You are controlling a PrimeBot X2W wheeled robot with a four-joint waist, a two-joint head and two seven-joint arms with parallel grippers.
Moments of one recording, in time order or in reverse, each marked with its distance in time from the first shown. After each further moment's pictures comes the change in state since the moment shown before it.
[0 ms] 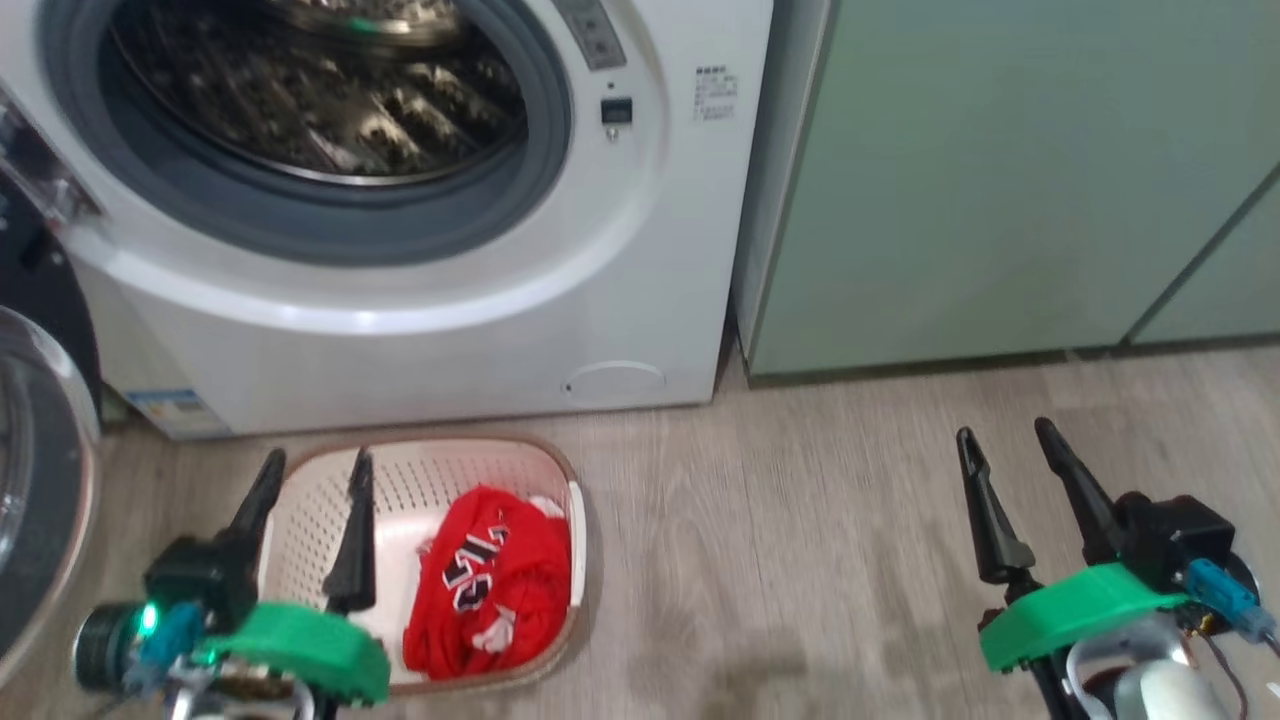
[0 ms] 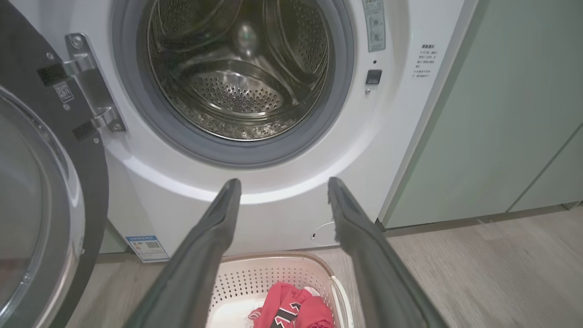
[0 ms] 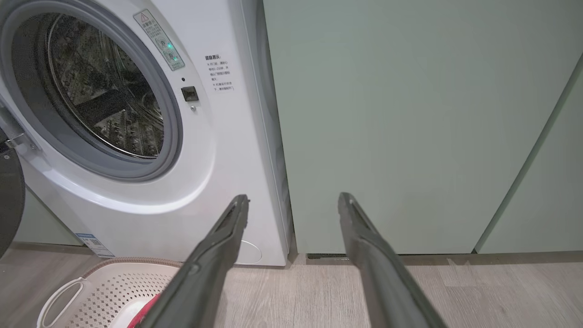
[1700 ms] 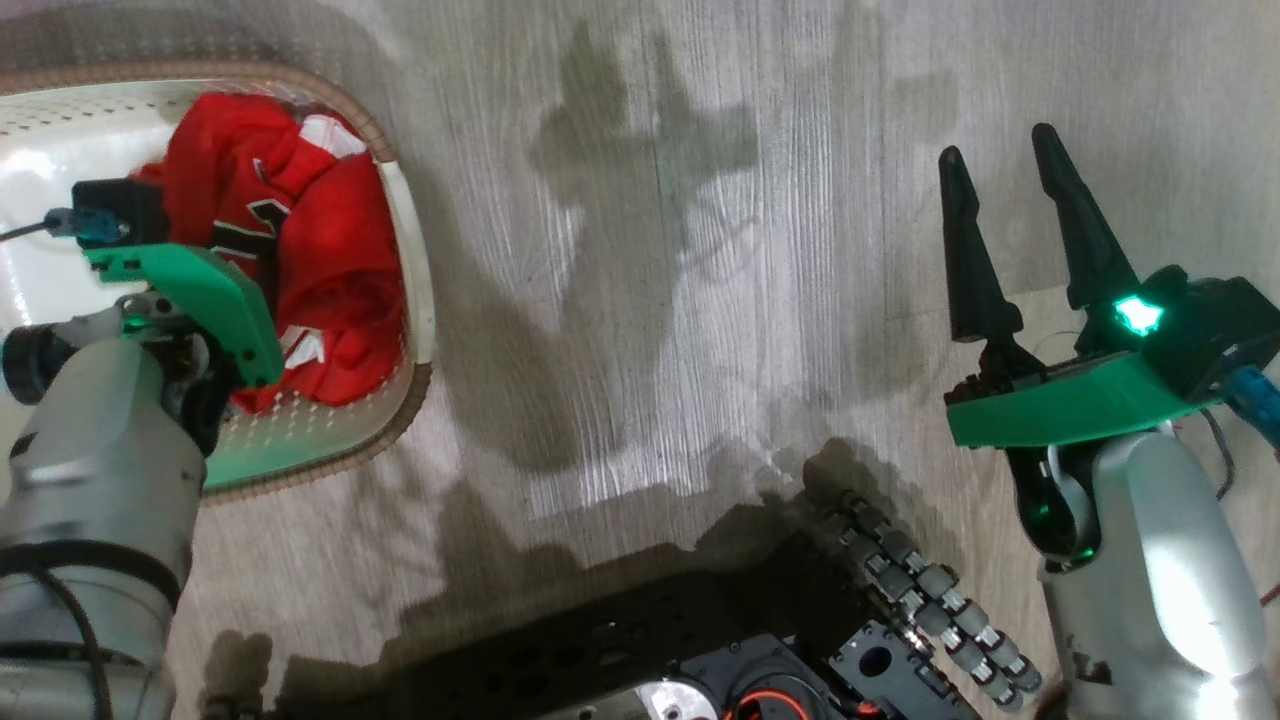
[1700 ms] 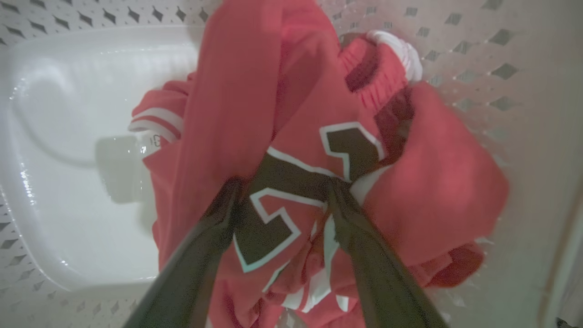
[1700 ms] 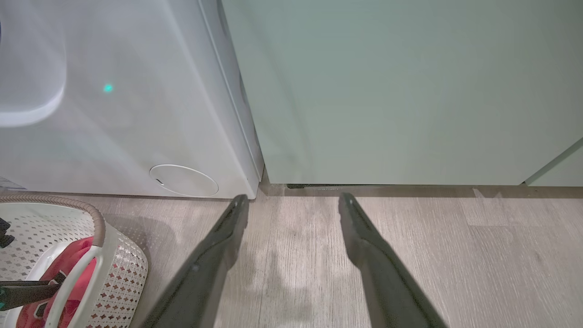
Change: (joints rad) left arm -1.019 -0.004 -0.092 1.346 -0.145 -0.266 0.052; right arm -0.375 -0.001 0.084 -0.015 0.044 0.000 -0.114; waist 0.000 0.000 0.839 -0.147
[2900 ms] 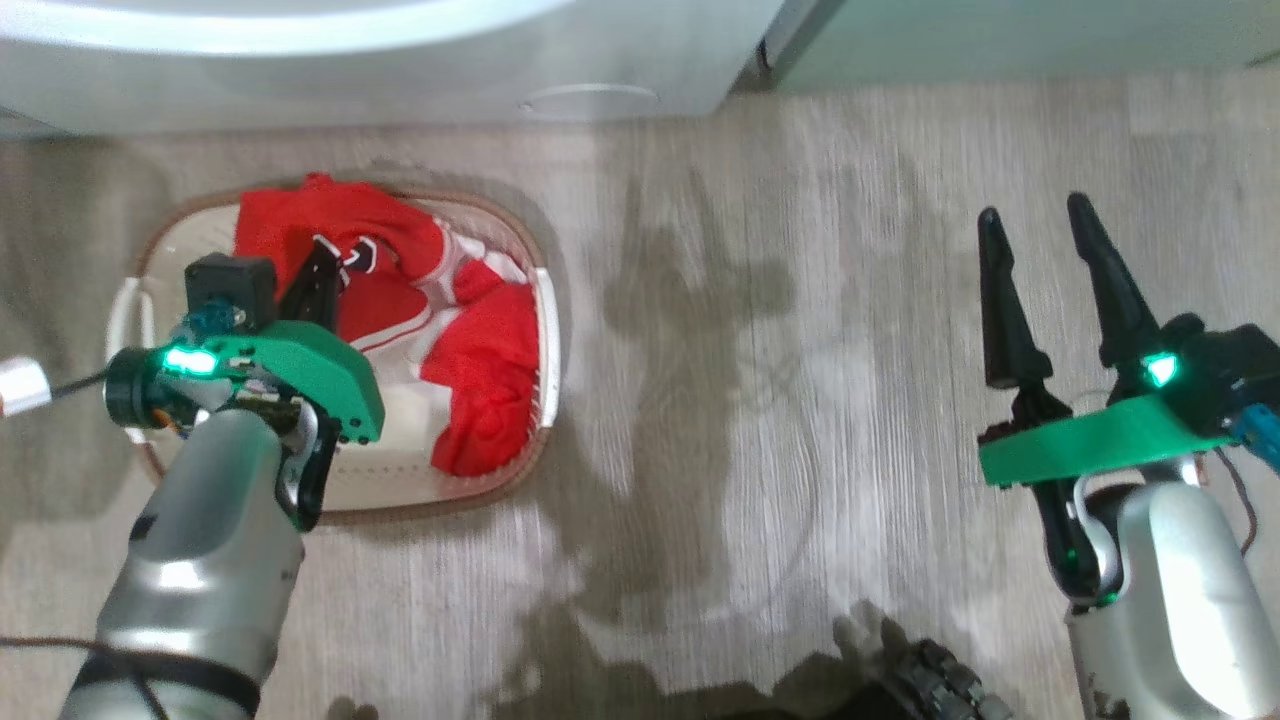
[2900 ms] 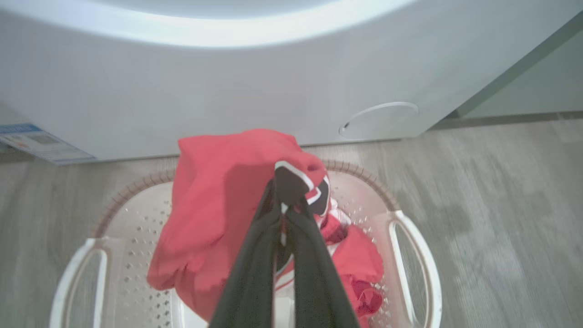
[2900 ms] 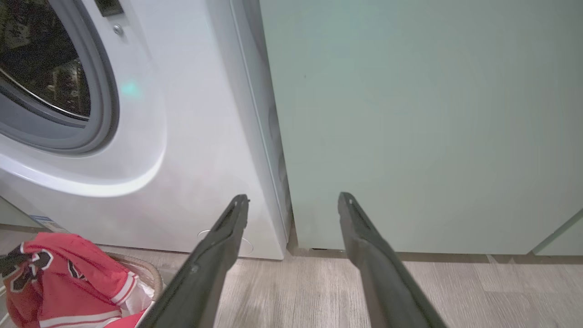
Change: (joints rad) left arm 0.226 -0.049 -0.060 -0.321 0.060 0.125 -0.221; right arm 0.068 -0.001 -0.071 0.033 -0.029 0.000 0.020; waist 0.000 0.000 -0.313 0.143
